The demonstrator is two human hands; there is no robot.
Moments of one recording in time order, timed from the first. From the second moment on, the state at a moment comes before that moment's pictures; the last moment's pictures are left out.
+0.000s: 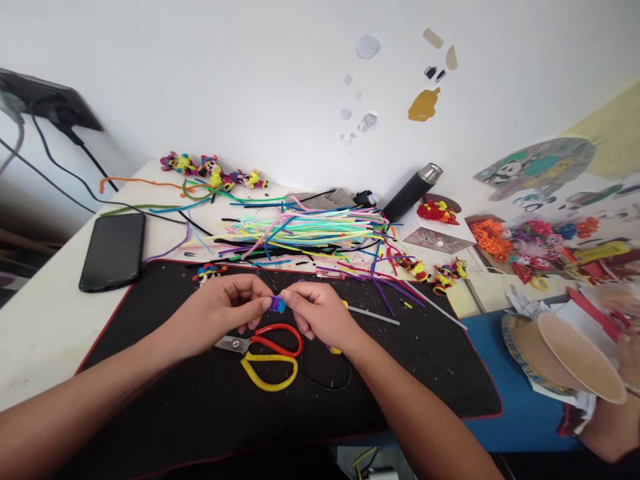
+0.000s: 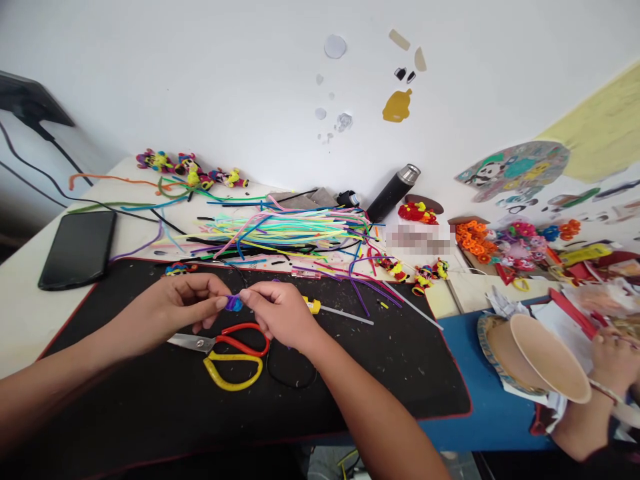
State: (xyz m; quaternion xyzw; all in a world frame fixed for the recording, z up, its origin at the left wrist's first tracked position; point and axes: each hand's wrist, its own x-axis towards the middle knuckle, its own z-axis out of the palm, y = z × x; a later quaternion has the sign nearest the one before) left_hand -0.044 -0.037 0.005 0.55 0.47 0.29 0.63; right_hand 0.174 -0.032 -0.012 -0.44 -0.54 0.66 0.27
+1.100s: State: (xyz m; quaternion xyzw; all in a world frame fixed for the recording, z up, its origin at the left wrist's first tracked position) left_hand -0.040 -0.023 -0.023 0.75 0.53 0.27 0.29; right_hand 0.164 -0.044 -0.030 -0.49 -0.70 0.48 0.22
